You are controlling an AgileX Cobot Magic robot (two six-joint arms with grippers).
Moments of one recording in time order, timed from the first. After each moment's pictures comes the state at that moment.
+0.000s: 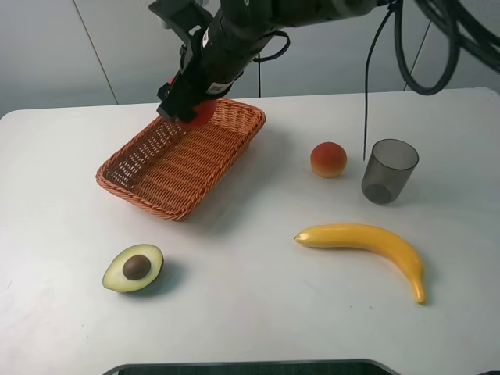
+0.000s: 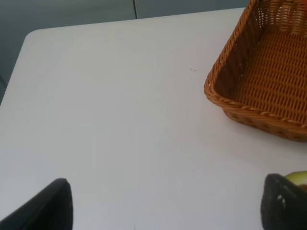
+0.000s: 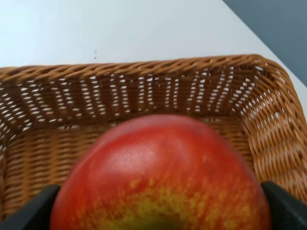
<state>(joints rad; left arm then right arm) -0.06 0.00 -0.52 0.08 1.09 -0.02 0.77 2.08 -1.57 0.06 0.44 -0.24</state>
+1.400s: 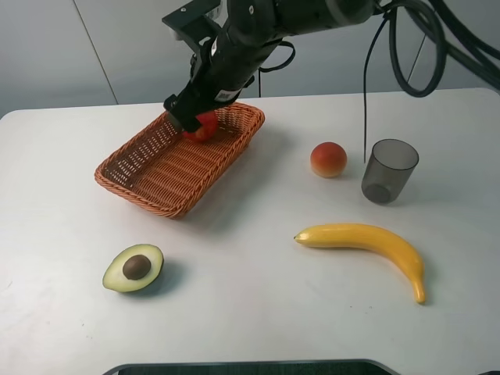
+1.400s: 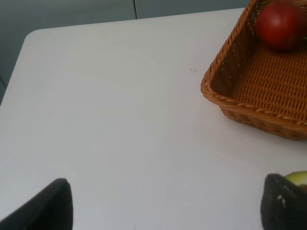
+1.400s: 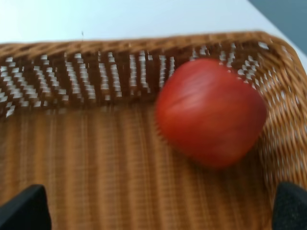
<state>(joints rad) -0.06 0.00 -0.52 0.08 1.09 -0.02 0.73 2.07 -1.57 0.09 0.54 -0.24</state>
